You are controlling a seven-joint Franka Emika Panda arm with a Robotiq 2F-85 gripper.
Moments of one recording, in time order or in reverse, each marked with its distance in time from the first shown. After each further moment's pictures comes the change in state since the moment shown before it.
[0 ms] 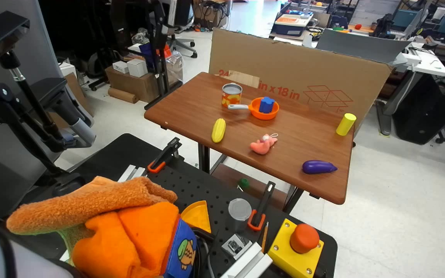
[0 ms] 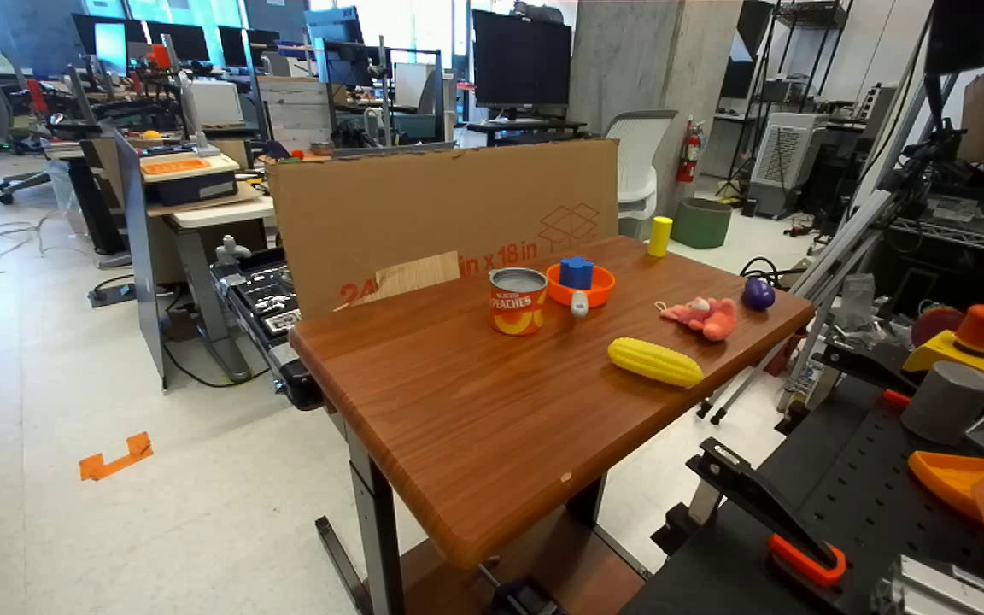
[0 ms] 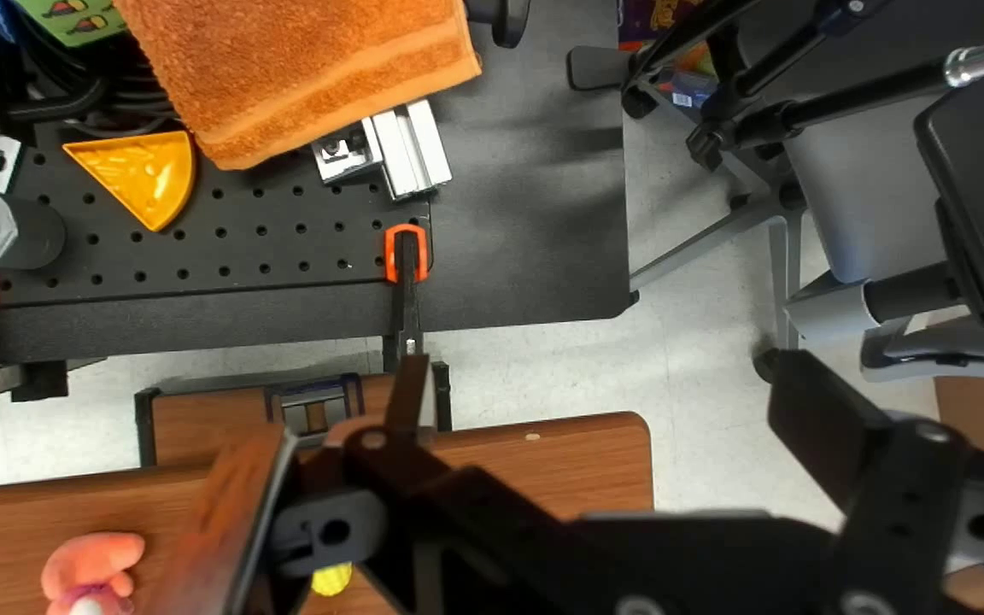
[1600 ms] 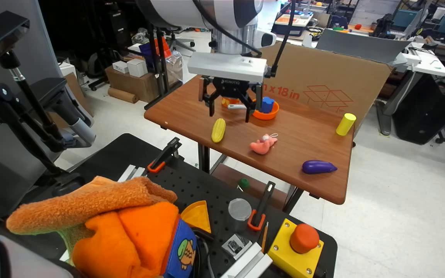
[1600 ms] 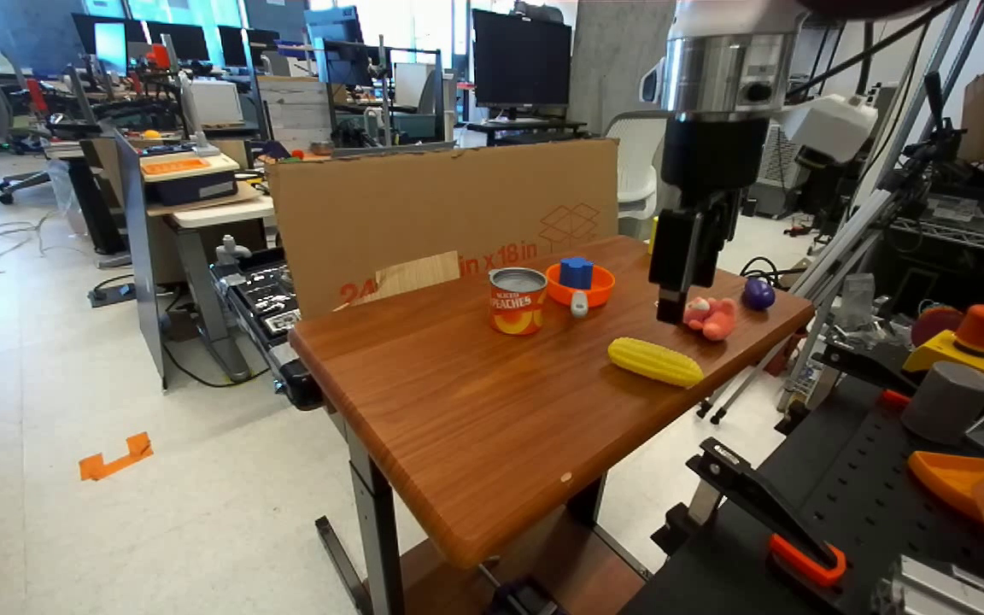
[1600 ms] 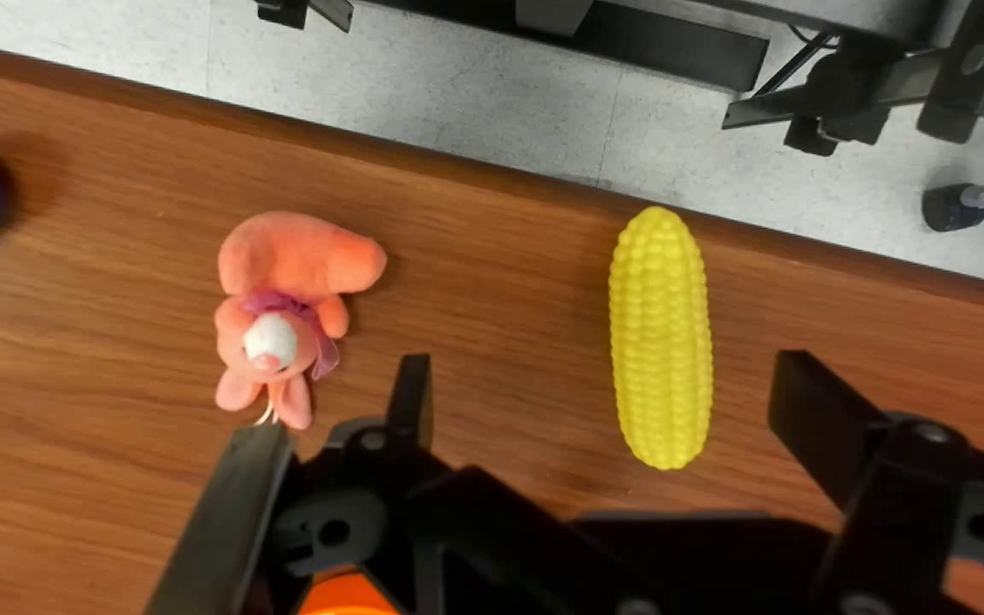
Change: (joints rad) arm -0.124 0.600 -0.029 0.032 -0.498 0.755 -0.106
